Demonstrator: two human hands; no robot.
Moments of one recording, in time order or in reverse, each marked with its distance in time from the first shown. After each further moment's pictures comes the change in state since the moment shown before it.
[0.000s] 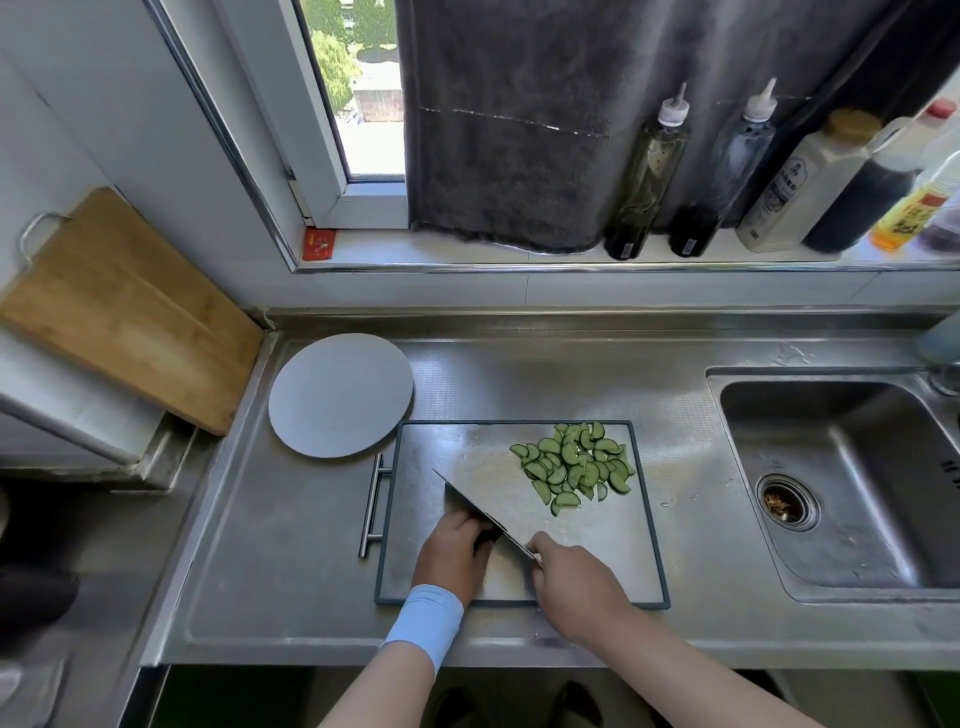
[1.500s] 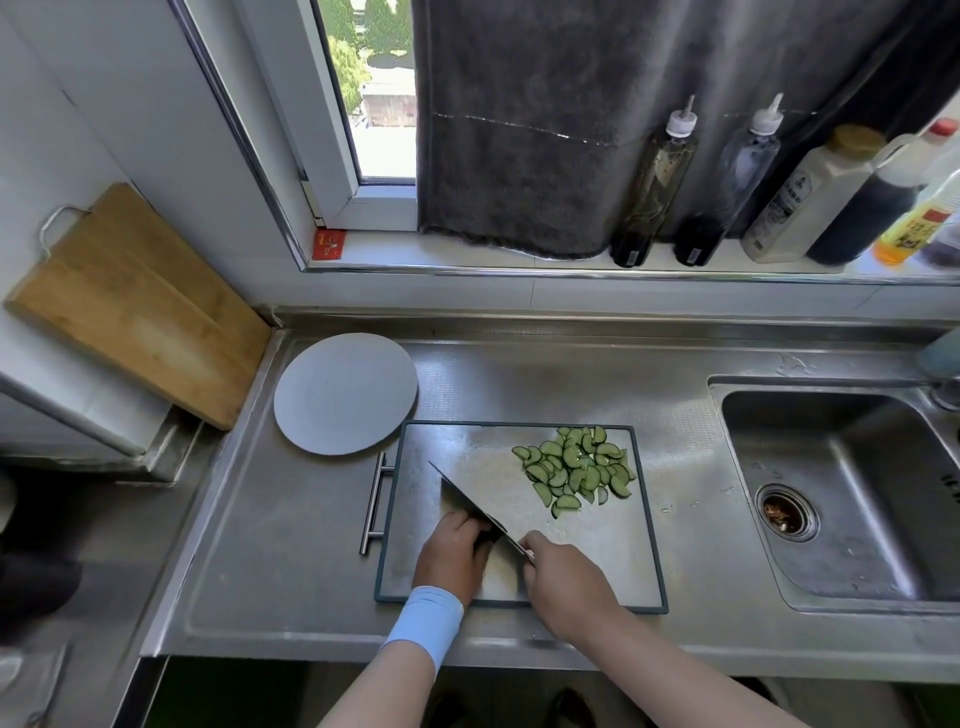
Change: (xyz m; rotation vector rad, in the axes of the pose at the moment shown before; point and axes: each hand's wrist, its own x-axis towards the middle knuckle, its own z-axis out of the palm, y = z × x) left_hand -0.004 -0.002 0.003 0.017 0.007 -0.032; right_hand 0.003 -0.012 0.000 0.033 -0.015 0.023
